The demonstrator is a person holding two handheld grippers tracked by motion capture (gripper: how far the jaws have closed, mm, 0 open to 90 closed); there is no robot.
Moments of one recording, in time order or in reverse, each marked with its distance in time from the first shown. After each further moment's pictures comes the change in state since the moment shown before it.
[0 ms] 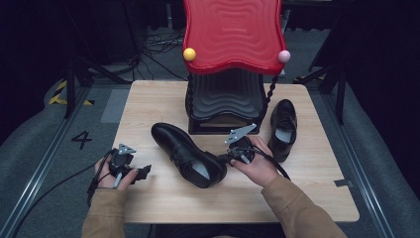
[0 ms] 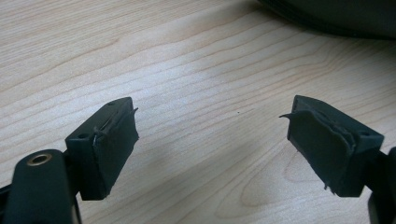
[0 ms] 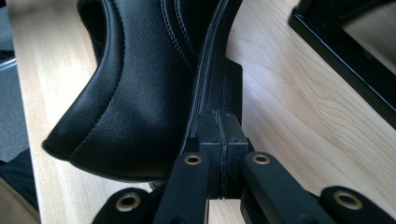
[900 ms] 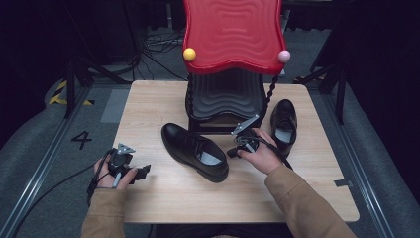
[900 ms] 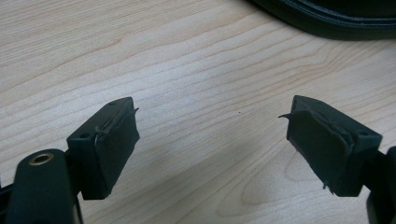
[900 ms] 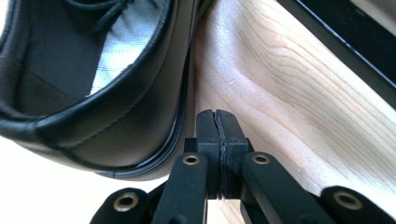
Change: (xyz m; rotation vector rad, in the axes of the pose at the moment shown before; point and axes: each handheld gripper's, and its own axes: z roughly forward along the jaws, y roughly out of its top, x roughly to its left) left arm 0.001 0.000 -0.001 0.002 -0.006 -0.003; right arm -0.050 -0.014 0.013 0.116 -0.018 0.102
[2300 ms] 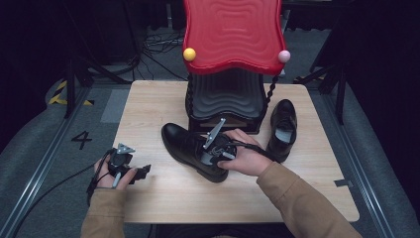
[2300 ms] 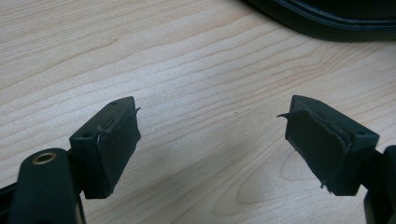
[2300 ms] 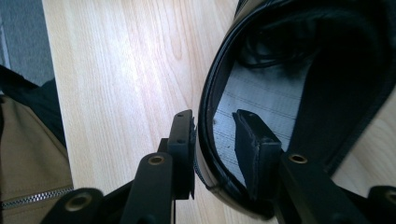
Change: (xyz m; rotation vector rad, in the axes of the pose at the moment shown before) left arm 0.000 0.000 0.000 -0.001 -0.013 -0.007; right arm 0.075 0.054 0.000 0.210 0.098 -0.303
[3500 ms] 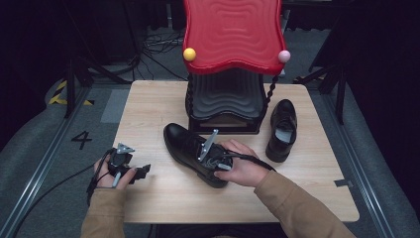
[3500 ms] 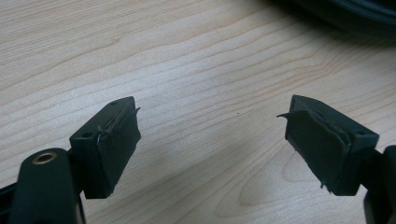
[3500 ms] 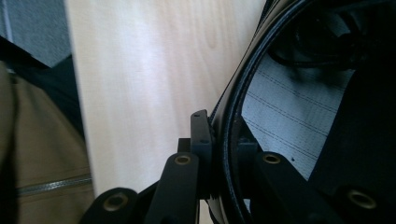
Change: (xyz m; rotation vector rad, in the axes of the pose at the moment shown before) left arm 0.001 0.000 0.001 -0.002 0.005 0.003; right arm 0.028 0.001 0.007 0.036 0.015 -0.057
